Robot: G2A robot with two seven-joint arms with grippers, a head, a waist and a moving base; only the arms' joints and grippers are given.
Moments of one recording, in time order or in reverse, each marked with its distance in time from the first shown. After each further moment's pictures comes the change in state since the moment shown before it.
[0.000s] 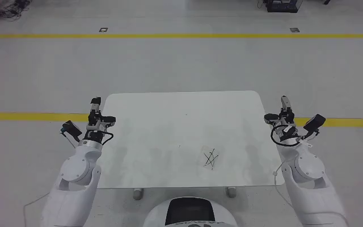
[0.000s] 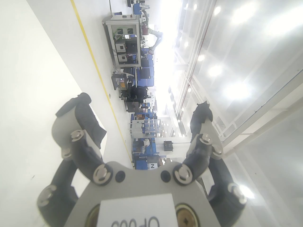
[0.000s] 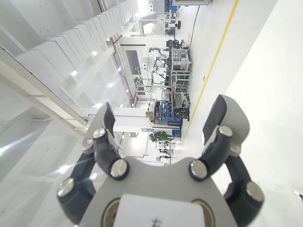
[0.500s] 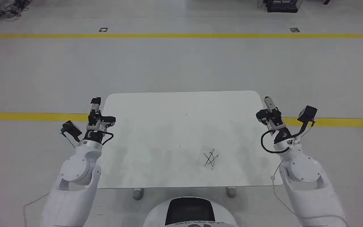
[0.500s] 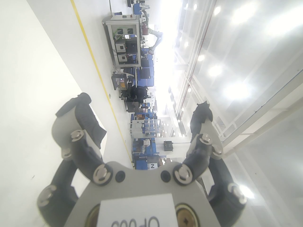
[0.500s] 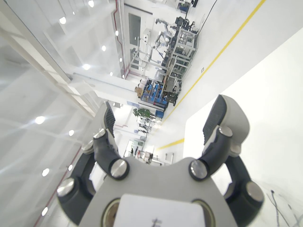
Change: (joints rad) left arm 0.000 0.000 0.000 0.000 0.000 0.000 0.000; right arm -0.009 0.011 -0.029 -0.037 -0.298 -0.157 0.172
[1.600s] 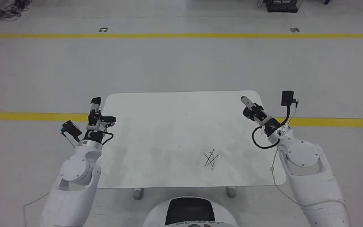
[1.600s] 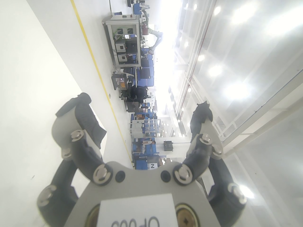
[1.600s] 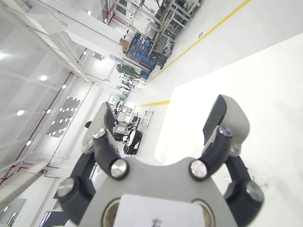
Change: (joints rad) left arm 0.000 0.000 0.000 0.000 0.000 0.000 0.000; right arm 0.157 0.018 -0.037 0.043 -0.147 0.070 0.308
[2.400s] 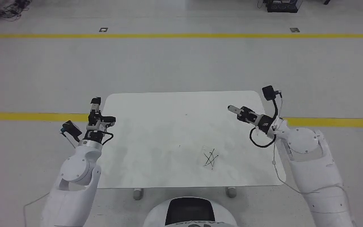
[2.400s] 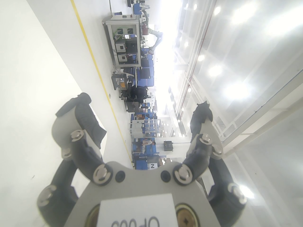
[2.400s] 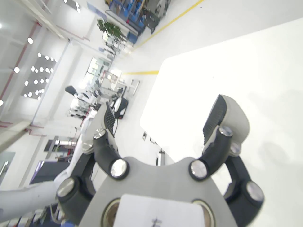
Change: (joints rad) left arm 0.000 0.000 0.000 0.000 0.000 0.000 0.000; right arm 0.179 0.030 -0.057 0.122 -0.156 -0.048 0.432
